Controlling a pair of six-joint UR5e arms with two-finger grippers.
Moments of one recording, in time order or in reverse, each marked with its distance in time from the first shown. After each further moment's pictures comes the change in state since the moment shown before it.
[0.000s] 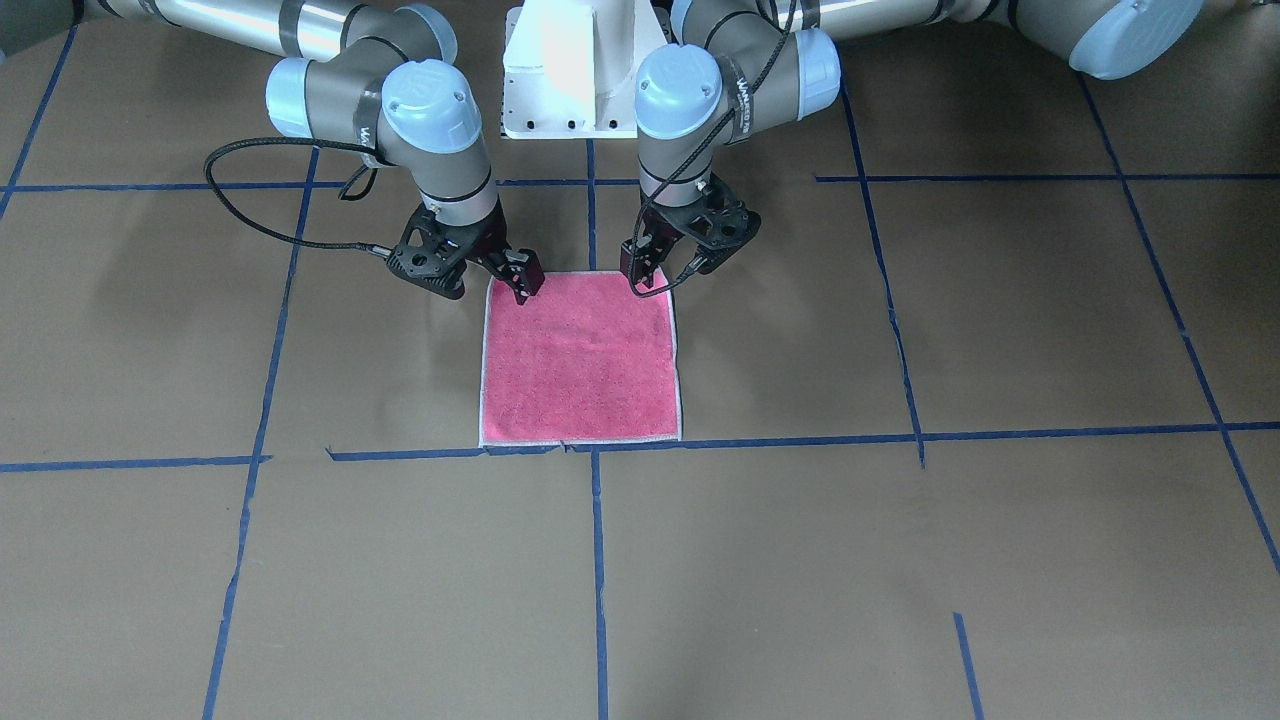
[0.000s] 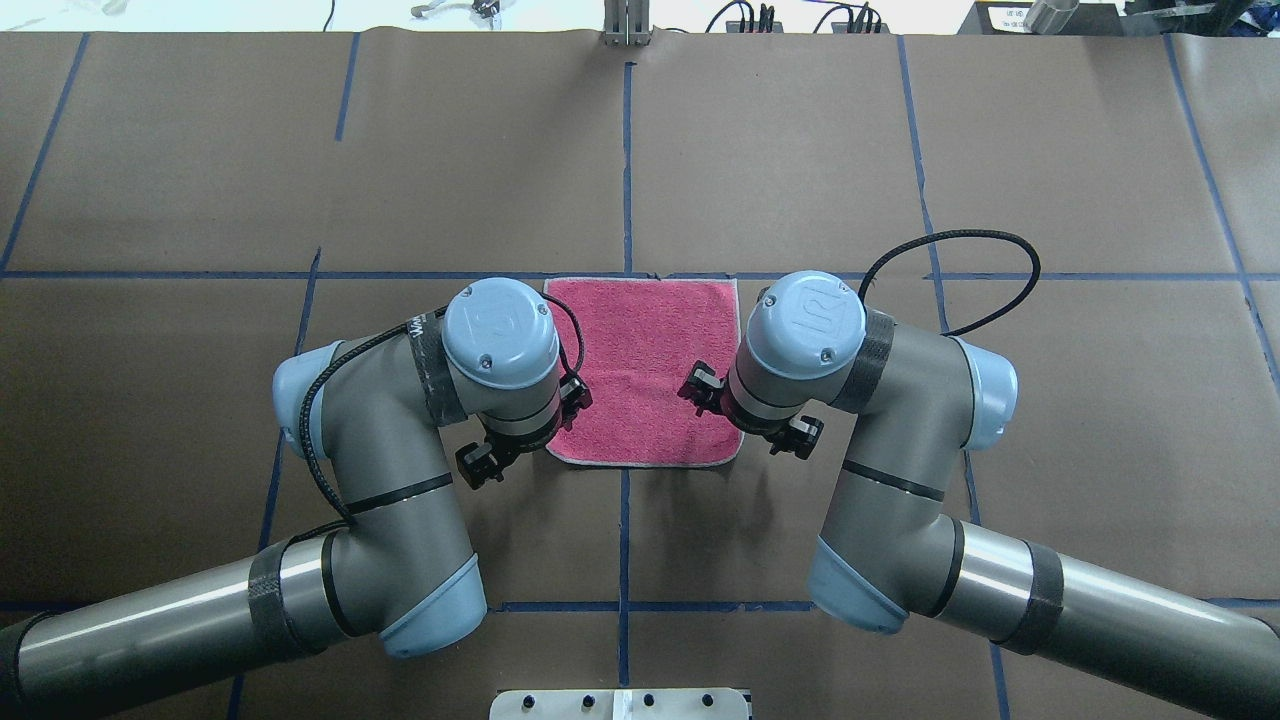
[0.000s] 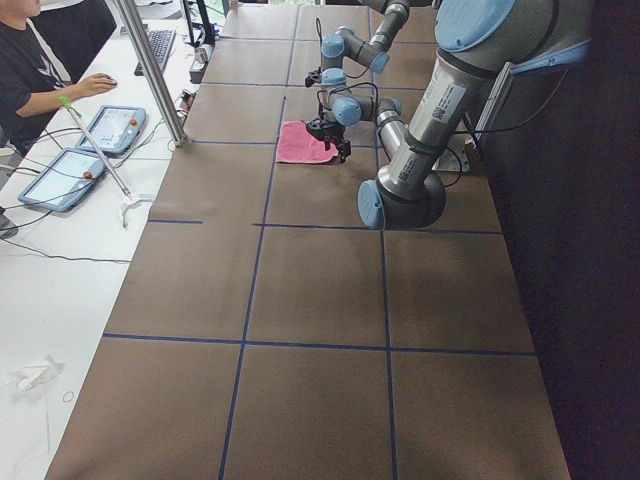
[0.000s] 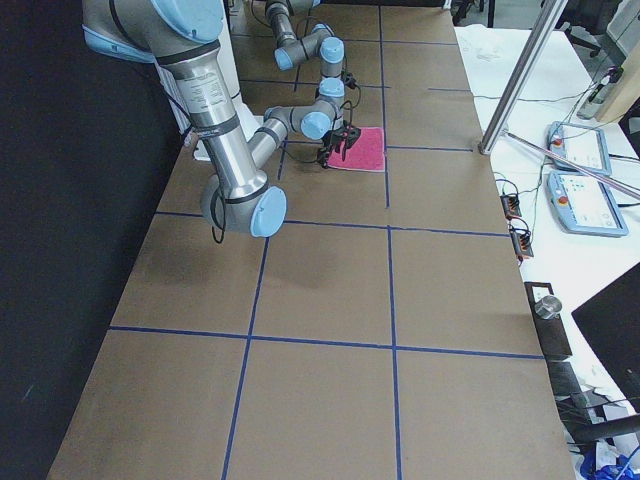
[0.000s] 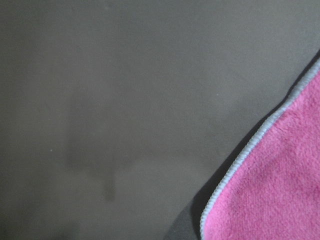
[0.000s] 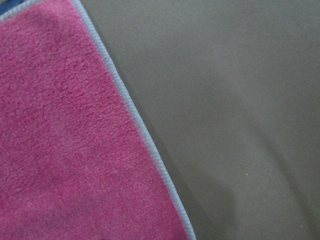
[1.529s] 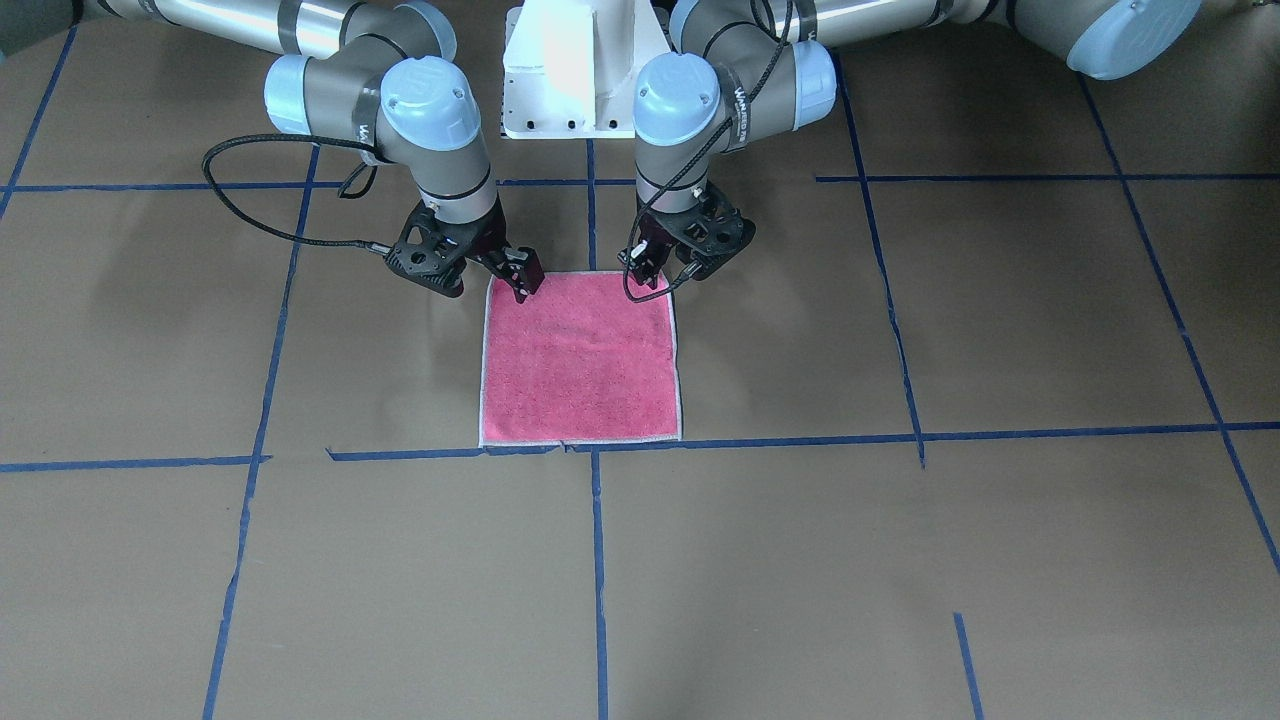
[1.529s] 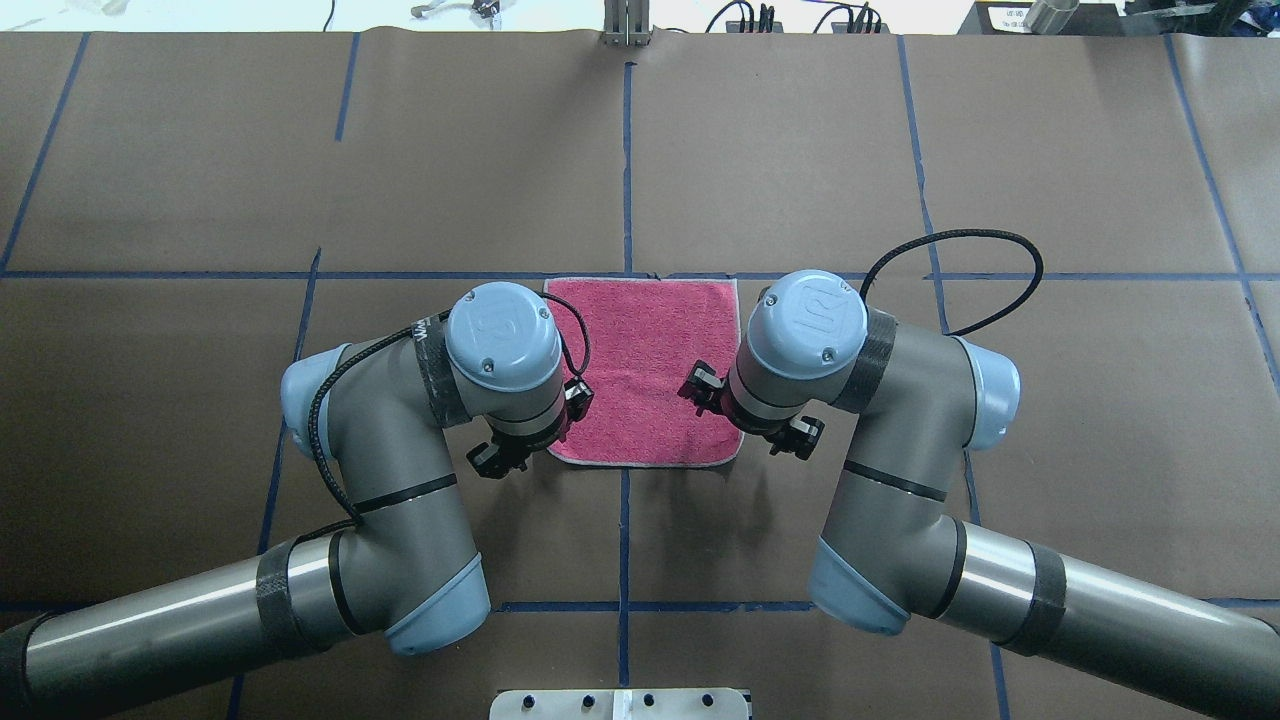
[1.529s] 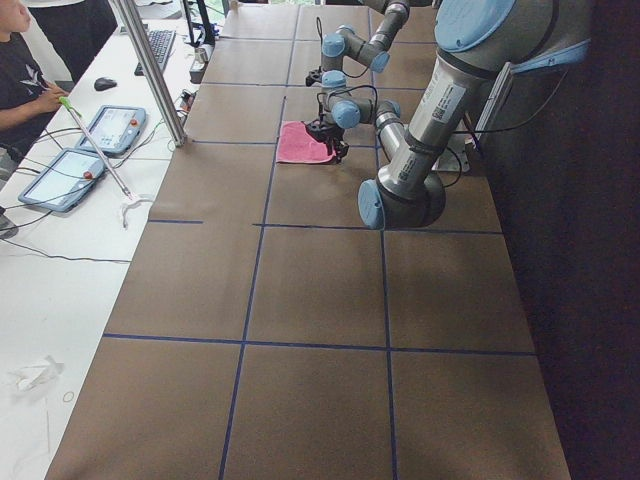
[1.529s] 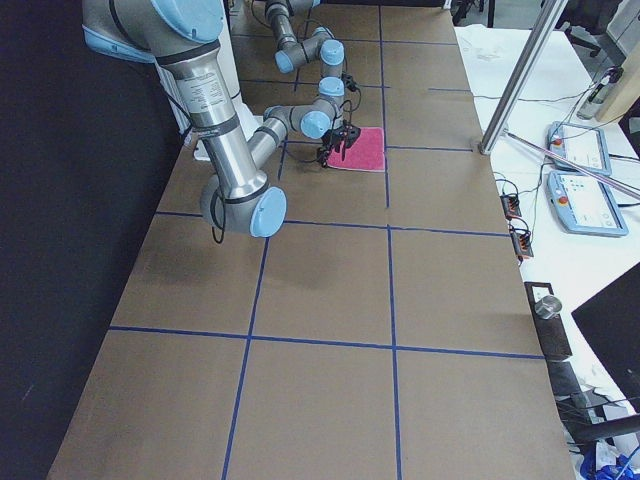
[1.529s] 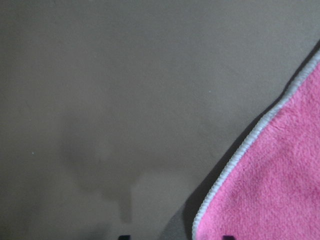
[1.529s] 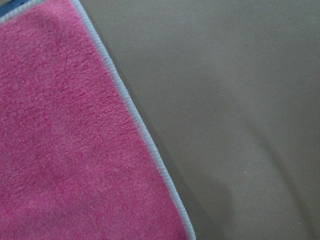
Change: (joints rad) left arm 0.002 -0.003 0.019 -0.046 0.003 -0.001; right arm 0.000 -0.001 0.011 -0.005 0.000 0.009
